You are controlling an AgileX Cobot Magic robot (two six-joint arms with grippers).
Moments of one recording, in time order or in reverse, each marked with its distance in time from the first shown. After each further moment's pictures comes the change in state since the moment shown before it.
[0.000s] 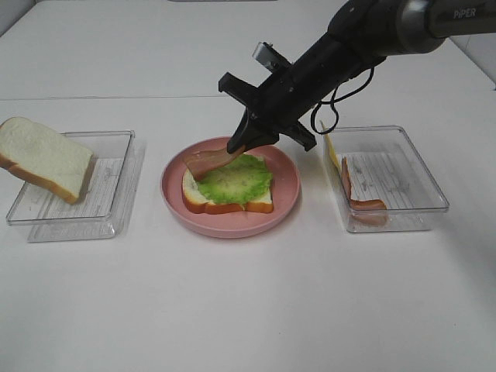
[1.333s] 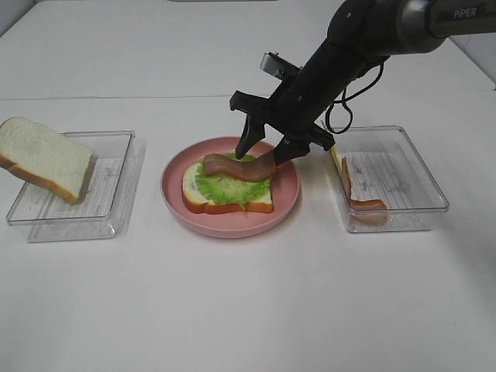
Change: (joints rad) left arm 0.000 0.000 0.000 0.000 0.000 0.000; right arm 0.000 -0.002 0.000 -0.200 -0.019 0.071
